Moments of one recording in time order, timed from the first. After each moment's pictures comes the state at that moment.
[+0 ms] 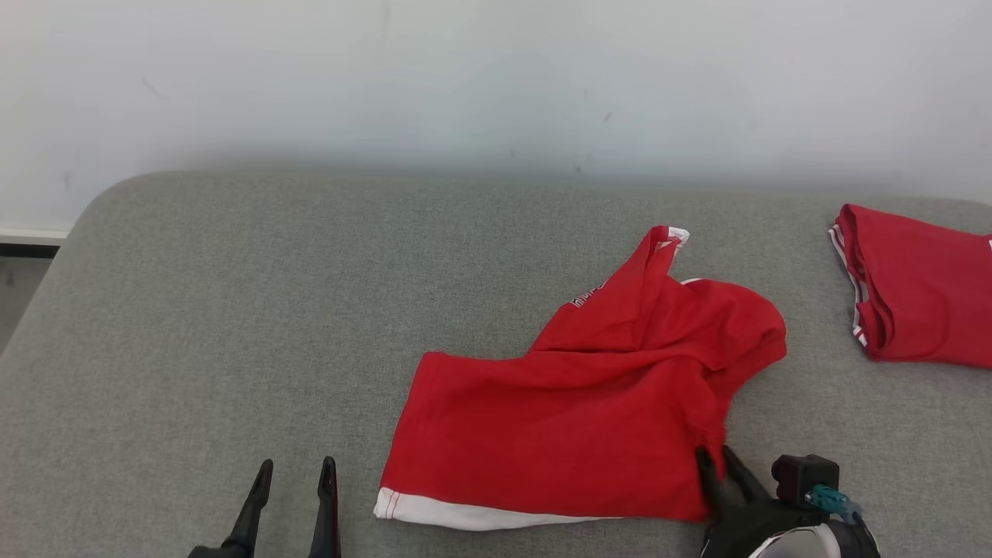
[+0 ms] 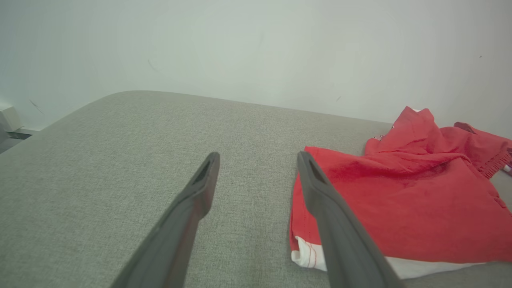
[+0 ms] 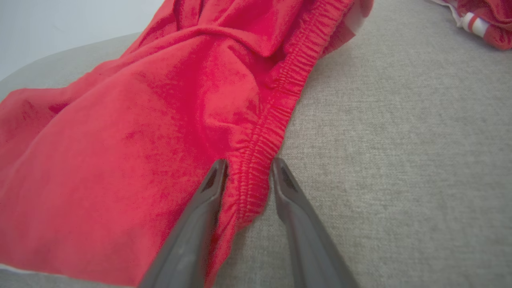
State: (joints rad) left arm 0.04 0.05 -0.09 0.18 -0.21 -0.08 -0.26; right arm -0.30 -0.13 0.15 0.86 0.33 0.13 -0.26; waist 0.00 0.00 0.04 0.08
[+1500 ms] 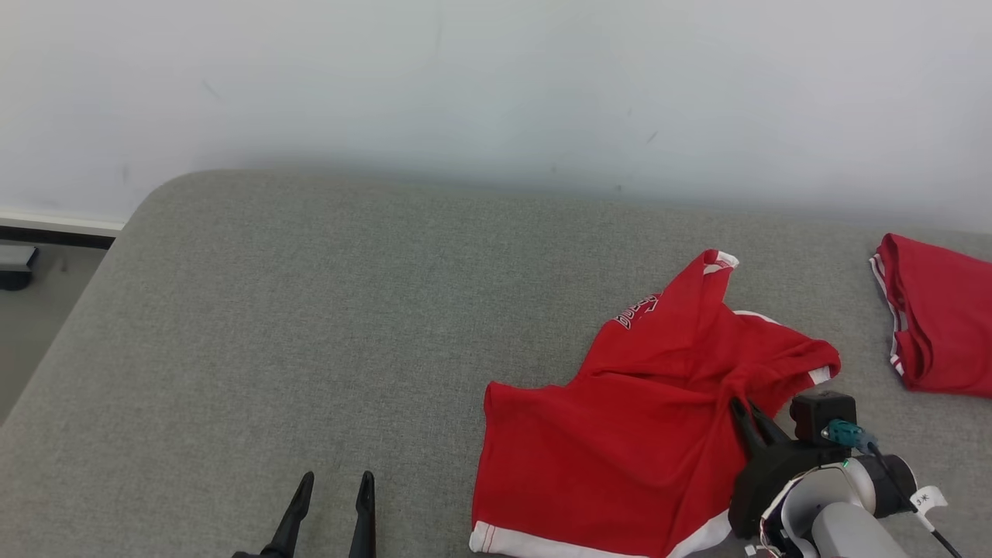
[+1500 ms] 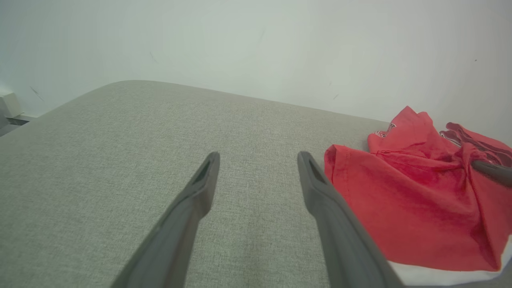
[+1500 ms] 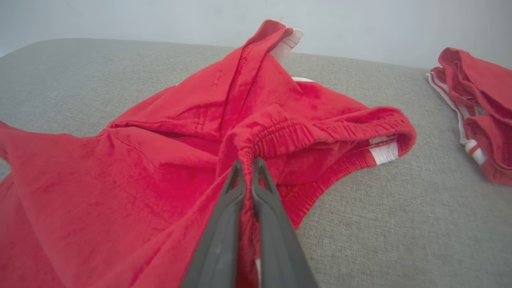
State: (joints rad) left arm 0.04 0.05 -0.17 0.20 -0.25 -0.06 -0.26; right arm -0.34 -0.20 0.10 0.69 0.20 0.13 -0.04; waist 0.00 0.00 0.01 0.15
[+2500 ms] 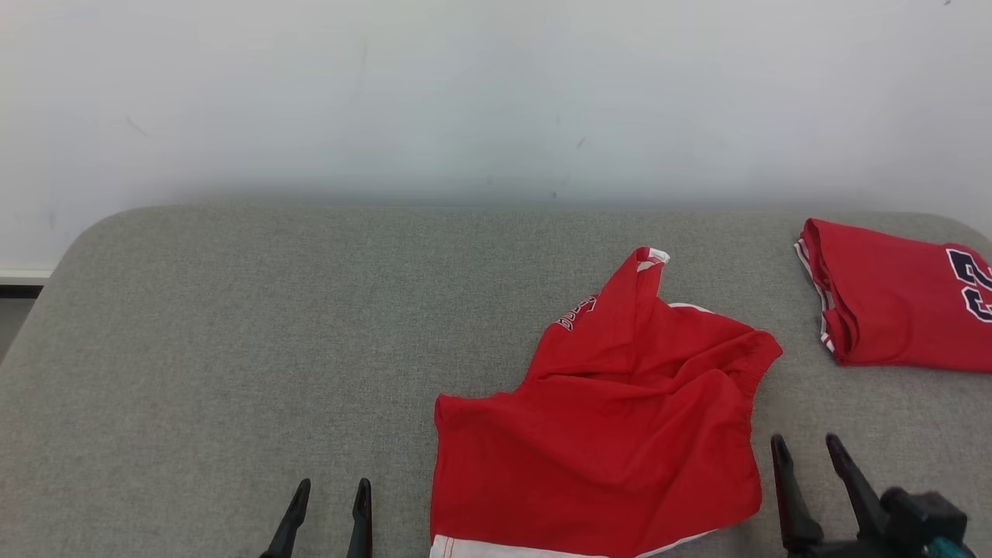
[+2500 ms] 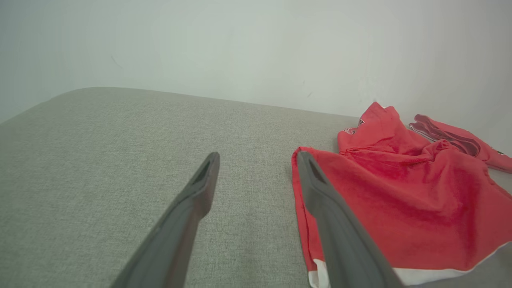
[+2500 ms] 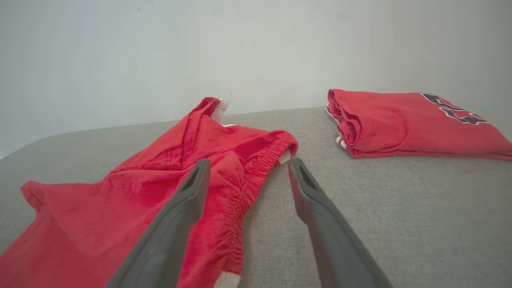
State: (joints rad) left arm 0.05 0.05 -0.16 0.20 -0.24 -0.07 -0.26; right arm -0.06 -0.21 0.03 0.36 0.32 0.13 -0.26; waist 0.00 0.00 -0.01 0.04
